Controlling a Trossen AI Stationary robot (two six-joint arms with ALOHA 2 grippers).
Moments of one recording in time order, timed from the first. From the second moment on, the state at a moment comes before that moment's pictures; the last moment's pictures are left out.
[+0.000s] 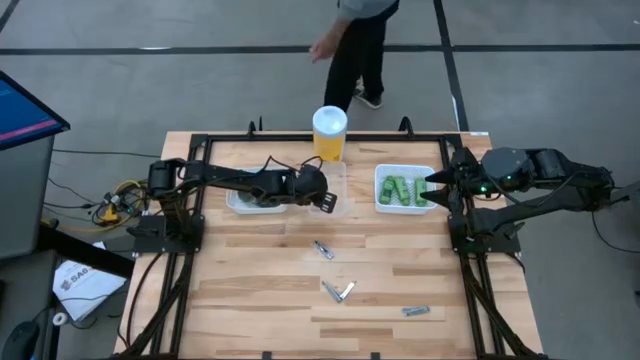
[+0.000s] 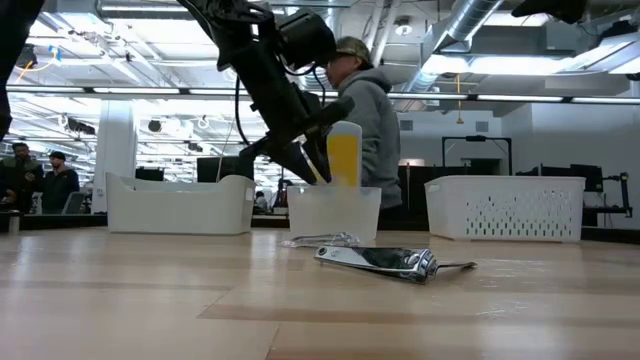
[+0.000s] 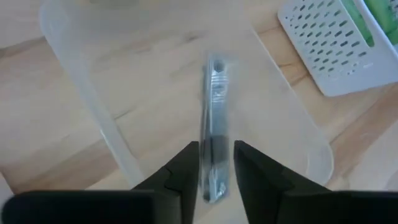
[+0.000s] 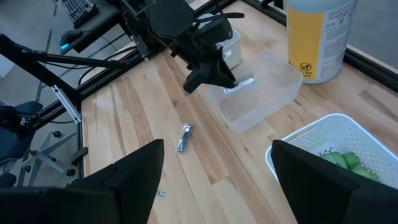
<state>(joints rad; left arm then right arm) 0.14 1.82 1.20 -0.30 -0.31 -0.85 0.10 0.72 1.15 -1.01 0.24 0.58</state>
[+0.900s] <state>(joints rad) -0.20 1.55 1.20 -0.23 -0.07 -0.08 0.10 0.72 1.15 -1.01 0.24 0.60</state>
